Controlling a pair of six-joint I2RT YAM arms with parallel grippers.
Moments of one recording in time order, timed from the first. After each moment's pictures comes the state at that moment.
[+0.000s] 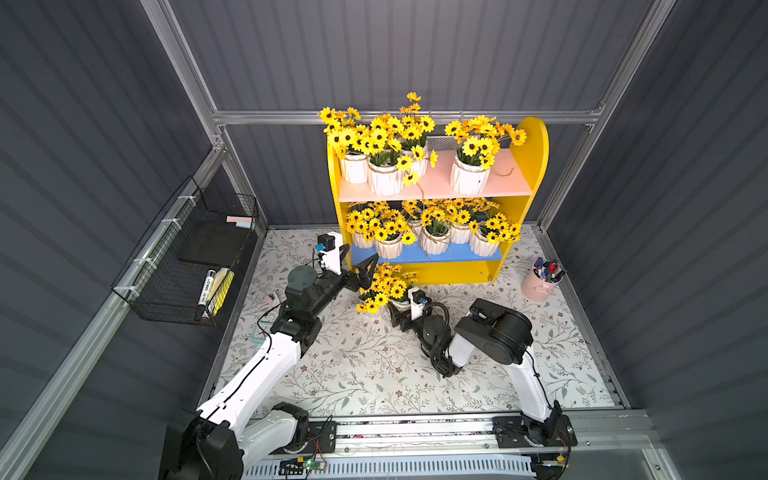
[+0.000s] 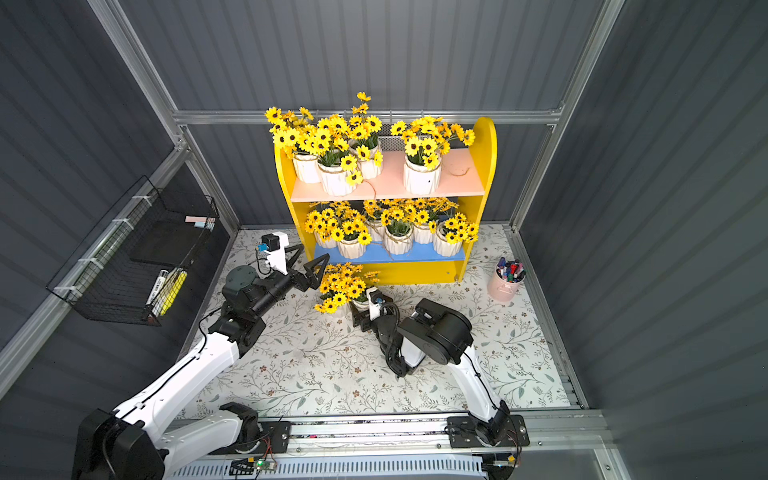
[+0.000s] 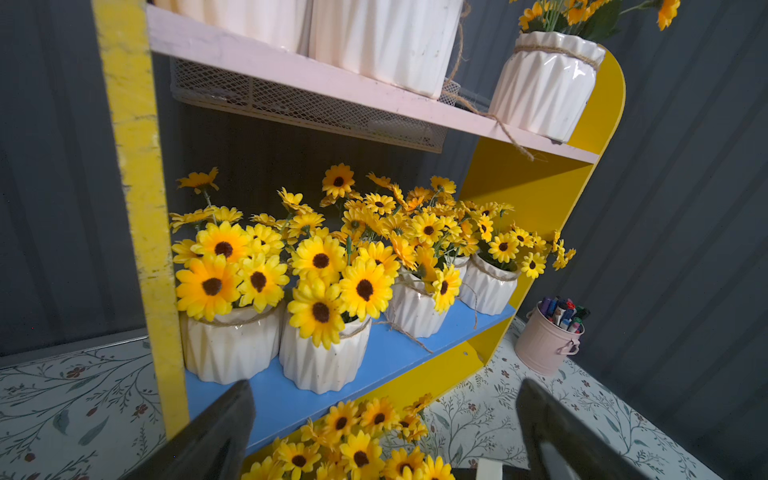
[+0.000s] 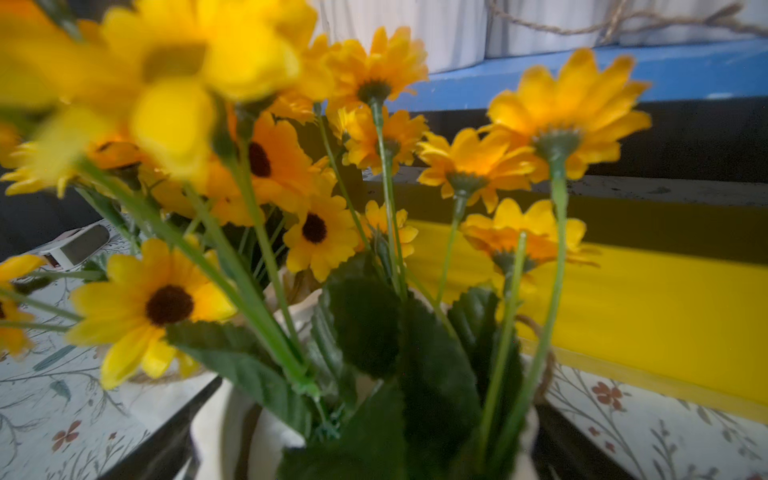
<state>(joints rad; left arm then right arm) -0.32 1.09 0.74 0.39 0.27 -0.25 0.87 2.22 0.71 1.45 0.35 0.13</state>
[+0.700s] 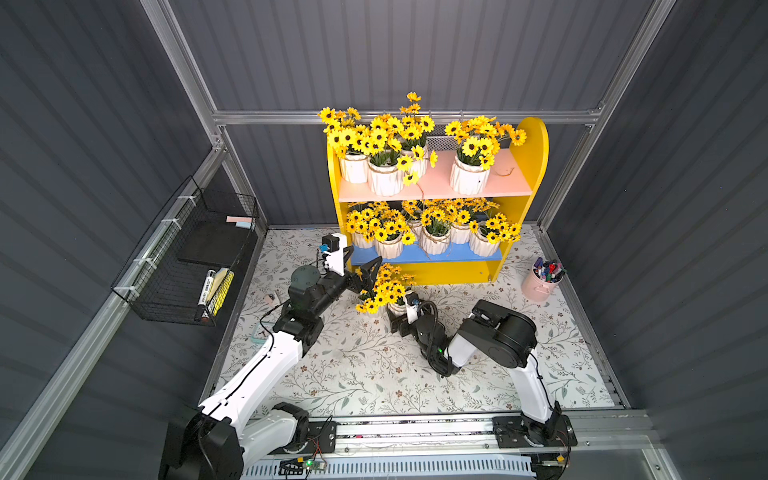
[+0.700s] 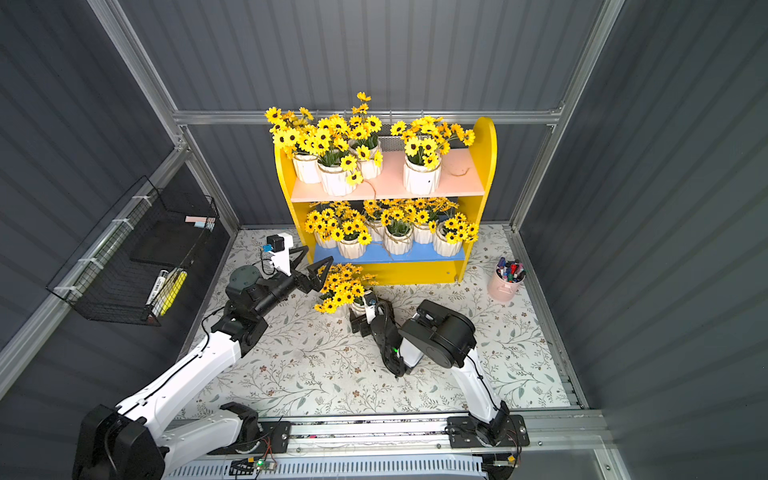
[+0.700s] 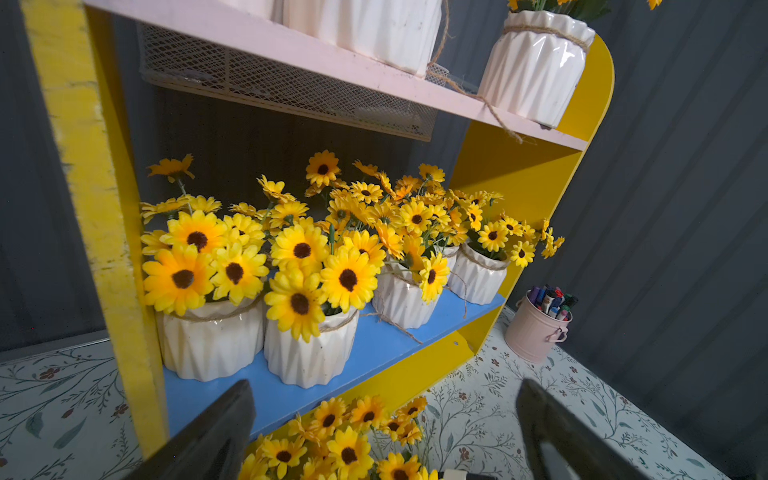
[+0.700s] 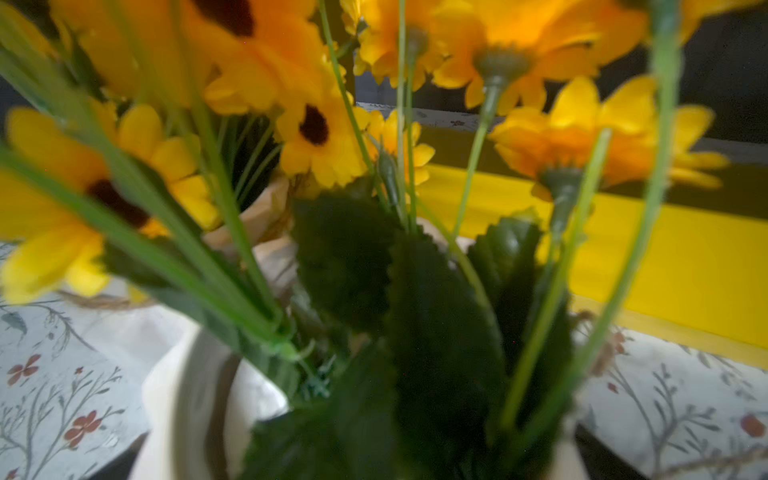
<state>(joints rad) -0.34 1.11 0.74 0.39 0.29 -0.25 0.90 2.15 0.71 1.20 0.39 0.12</state>
